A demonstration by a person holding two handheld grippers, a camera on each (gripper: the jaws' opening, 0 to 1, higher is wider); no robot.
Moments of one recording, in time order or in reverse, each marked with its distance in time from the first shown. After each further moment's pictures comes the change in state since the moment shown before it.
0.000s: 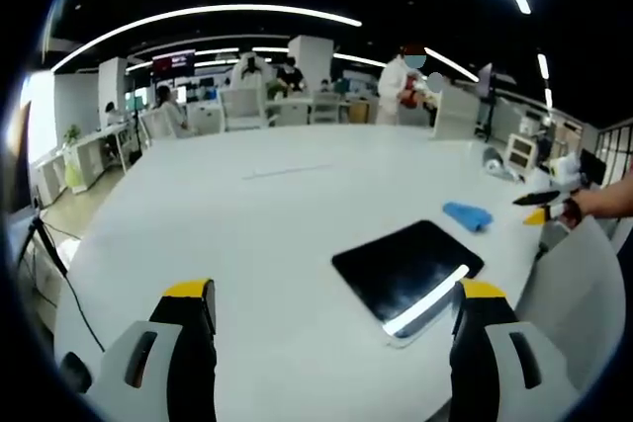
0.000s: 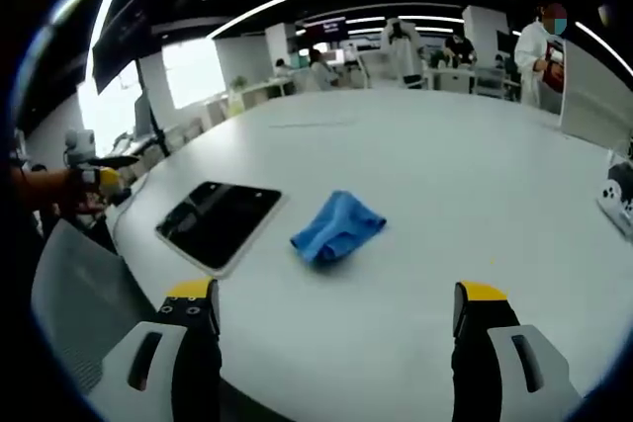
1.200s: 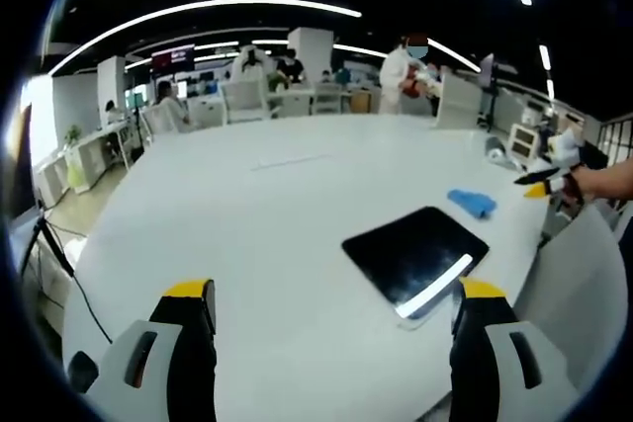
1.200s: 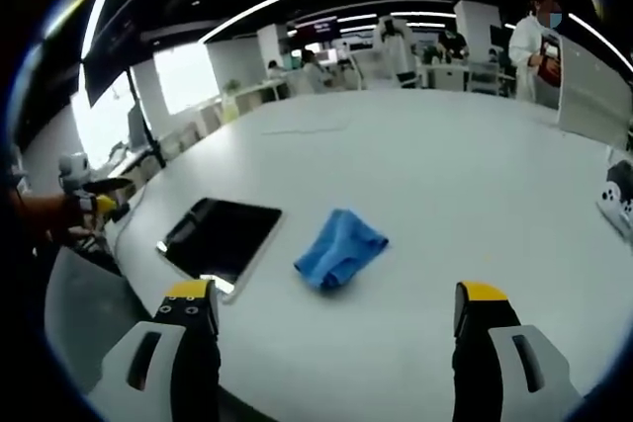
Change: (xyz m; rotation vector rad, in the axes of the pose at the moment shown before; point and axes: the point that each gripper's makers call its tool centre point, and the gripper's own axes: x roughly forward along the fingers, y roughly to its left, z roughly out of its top) left arm -0.010 0.012 -0.011 0.017 0.046 0.012; right arm 0.006 0.002 0.025 0.042 0.012 -0.008
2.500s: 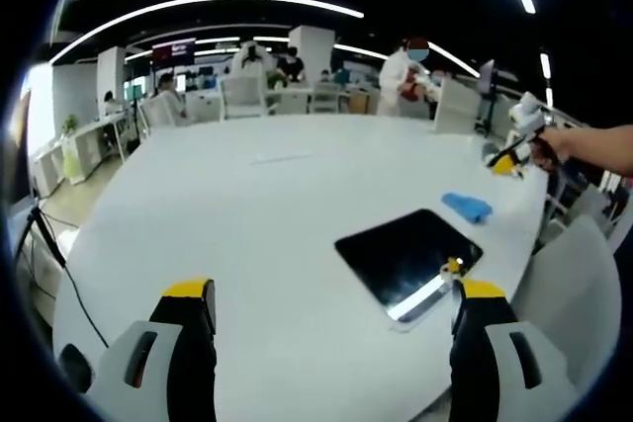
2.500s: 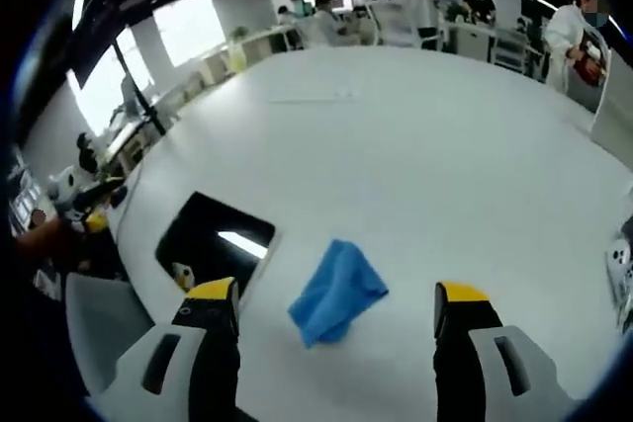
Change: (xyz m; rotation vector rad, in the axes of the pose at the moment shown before) left arm 0.003 -0.005 -0.001 -0.036 0.001 -0.028; right arm 0.046 -0.006 0.063 -0.061 0.288 0.040
